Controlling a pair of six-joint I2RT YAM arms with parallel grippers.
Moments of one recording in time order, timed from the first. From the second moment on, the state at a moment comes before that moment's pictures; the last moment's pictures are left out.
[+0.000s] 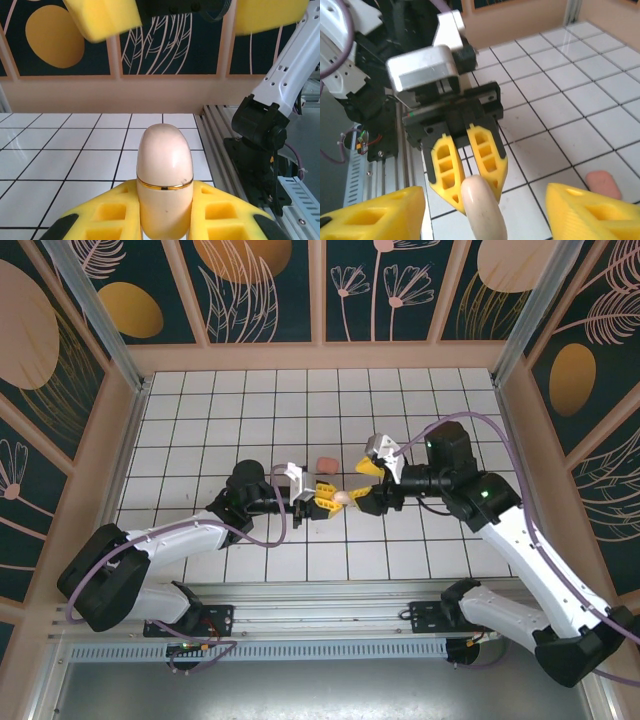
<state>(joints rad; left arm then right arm) -0.73 1.36 0.60 0.70 0.86 0.05 0.56 0.97 1.07 -0.63 -0.71 -0.28</state>
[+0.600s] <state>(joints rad) -0.73 1.47 0.68 0.63 0.60 -0.21 0.35 1.10 1.00 -0.49 -0.76 0.03</state>
